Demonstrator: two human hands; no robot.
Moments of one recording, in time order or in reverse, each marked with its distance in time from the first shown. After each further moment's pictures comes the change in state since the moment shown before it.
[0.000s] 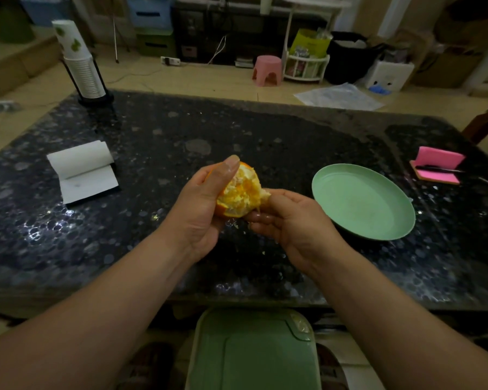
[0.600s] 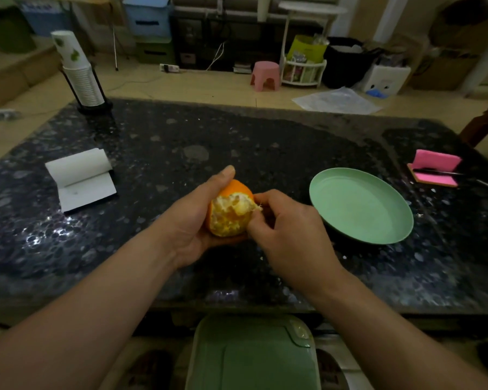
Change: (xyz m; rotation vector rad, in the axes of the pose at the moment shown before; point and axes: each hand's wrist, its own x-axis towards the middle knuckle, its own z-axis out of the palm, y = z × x) left_hand -0.013 0.021 0.001 0.130 -0.039 -0.306; right_hand -0.023 0.002 -0.004 -1.036 0.127 -0.623
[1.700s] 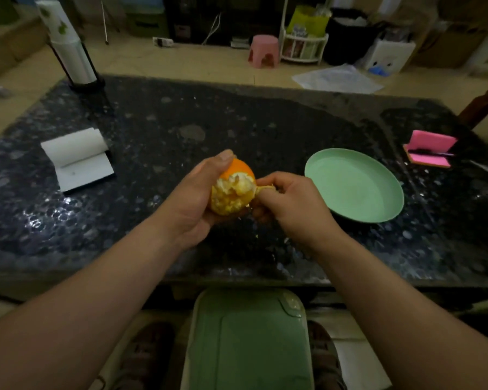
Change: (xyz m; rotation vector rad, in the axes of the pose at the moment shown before) left_hand 0.000 -0.014 0.007 -0.029 0.035 0.156; right_hand 0.013 0.011 -0.013 0.427 -0.165 0.313
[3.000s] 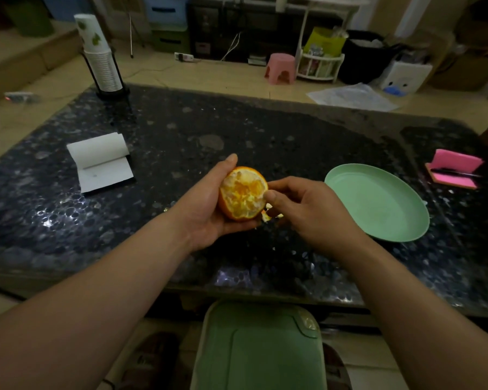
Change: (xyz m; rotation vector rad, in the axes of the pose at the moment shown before) left_hand 0.013 0.008 -0.018 -0.015 0.007 -0.220; right_hand 0.025 0.011 -0.001 -0.246 -0.069 -0.170
